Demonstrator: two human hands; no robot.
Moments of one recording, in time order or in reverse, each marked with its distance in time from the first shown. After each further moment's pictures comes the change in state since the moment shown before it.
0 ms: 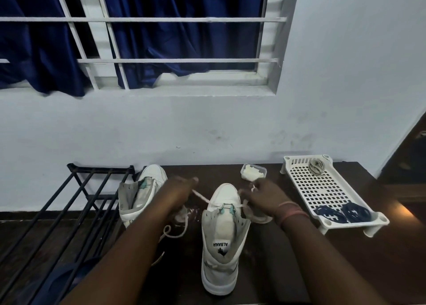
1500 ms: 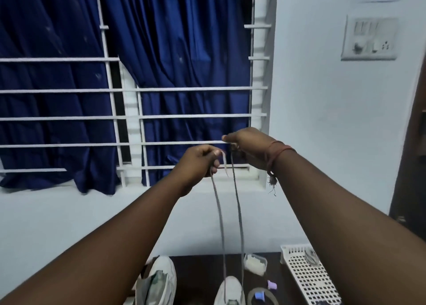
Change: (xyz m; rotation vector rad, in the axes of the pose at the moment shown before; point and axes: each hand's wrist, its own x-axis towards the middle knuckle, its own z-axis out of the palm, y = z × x) left_hand -0.092 0.279 -0.122 -0.231 -0.041 0.716; right_hand -0.083 -0.301 -0.238 0.544 0.024 -0.437
